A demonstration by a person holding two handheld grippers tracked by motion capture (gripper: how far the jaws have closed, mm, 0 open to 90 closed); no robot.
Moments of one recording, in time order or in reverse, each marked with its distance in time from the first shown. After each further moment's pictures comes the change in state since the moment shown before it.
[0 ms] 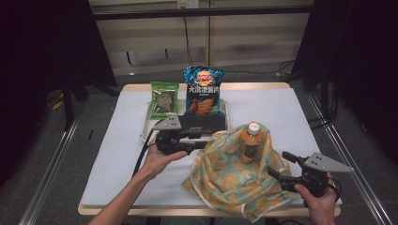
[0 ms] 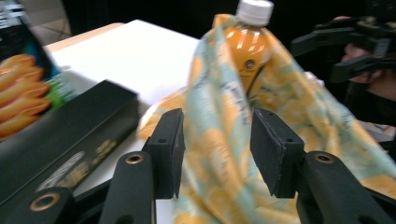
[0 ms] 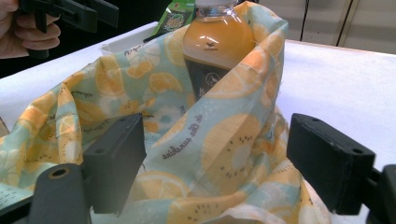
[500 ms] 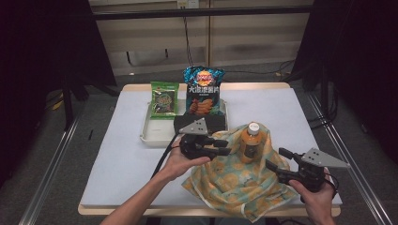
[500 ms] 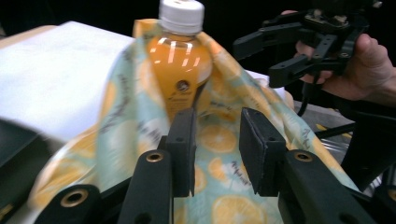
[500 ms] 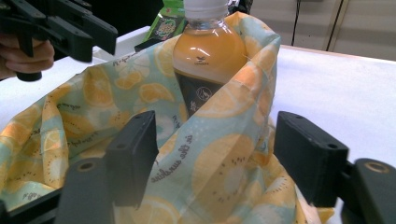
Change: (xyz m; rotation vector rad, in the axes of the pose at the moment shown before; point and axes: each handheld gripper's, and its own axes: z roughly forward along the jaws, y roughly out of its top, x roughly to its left) left arm -0.029 0.015 0.059 0.032 -0.160 0.038; right arm -0.001 0.007 0.010 -0.005 -0.032 0.011
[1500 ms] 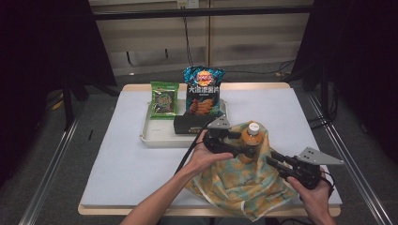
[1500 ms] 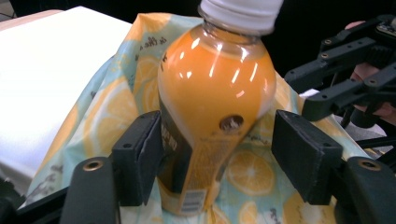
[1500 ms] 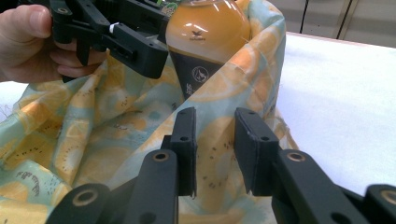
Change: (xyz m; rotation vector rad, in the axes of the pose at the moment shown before) left arm 0.023 0.006 0.064 0.017 0.084 -0.060; right arm -0.008 -0.008 0.010 0.040 0.025 -0.025
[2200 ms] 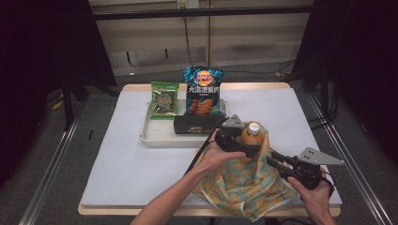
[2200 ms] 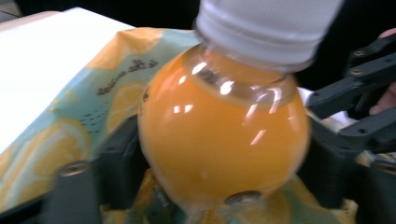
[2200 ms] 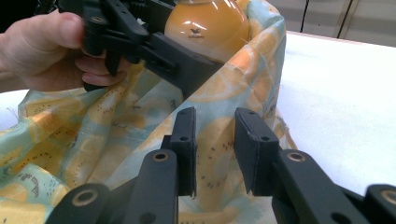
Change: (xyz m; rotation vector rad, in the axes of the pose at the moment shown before) left arm -0.005 0.007 0.032 0.001 0.050 0.019; right arm -0.001 -0.001 -0.001 0.005 0.001 -0.005
